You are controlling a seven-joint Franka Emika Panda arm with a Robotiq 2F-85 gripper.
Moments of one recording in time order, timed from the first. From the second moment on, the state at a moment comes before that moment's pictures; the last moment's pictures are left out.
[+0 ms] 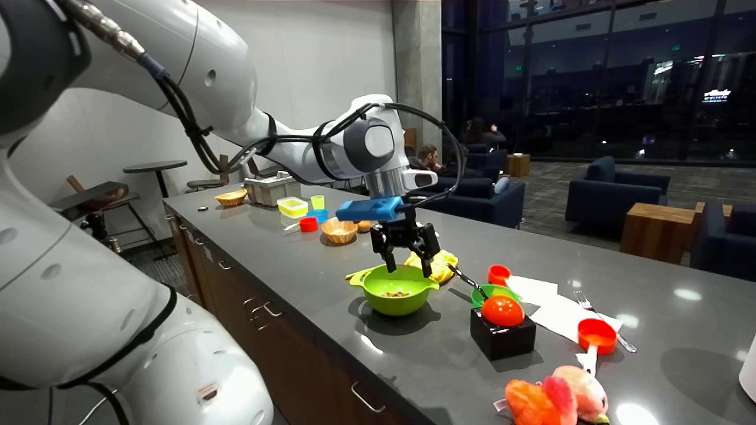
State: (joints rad) arm -0.01 -0.51 0.12 -2.53 -0.16 2.06 0.10
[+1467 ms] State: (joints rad) arm 0.02 -0.49 0.08 -2.53 -0.15 2.11 0.02
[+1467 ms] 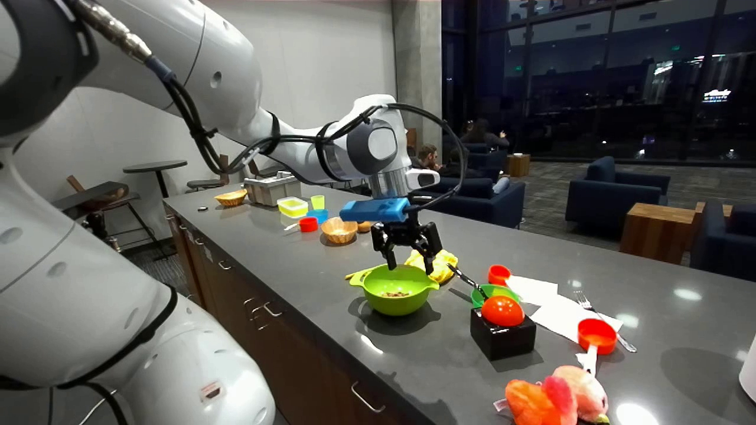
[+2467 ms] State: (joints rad) arm 0.10 -0.04 -0.01 -2.19 0.04 2.42 -0.38
